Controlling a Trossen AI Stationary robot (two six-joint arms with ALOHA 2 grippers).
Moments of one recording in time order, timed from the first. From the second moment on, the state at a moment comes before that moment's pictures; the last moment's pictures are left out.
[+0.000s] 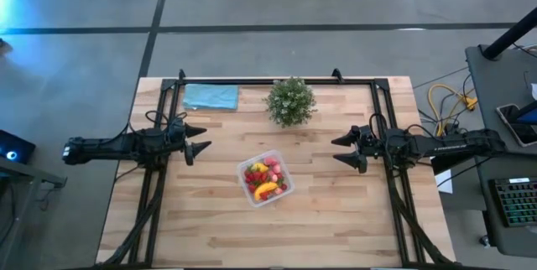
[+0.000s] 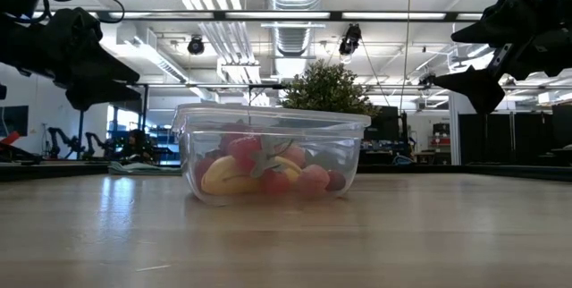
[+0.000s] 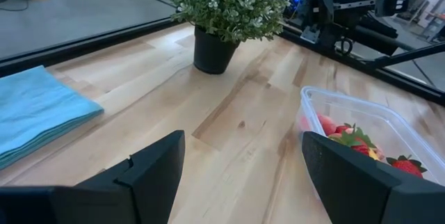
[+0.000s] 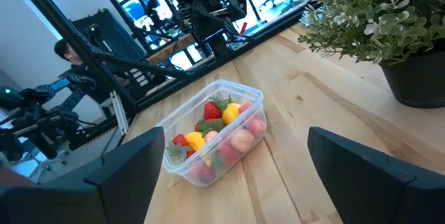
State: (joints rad) left arm -0.01 0.07 0.12 -0.37 -0.36 -0.39; right arm 0.02 0.33 0.02 0.21 0.03 0.52
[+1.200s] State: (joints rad) left arm -0.01 0.08 0.11 -0.35 -0.36 -0.39; right arm 0.02 0.33 0.02 0.21 0.03 0.52
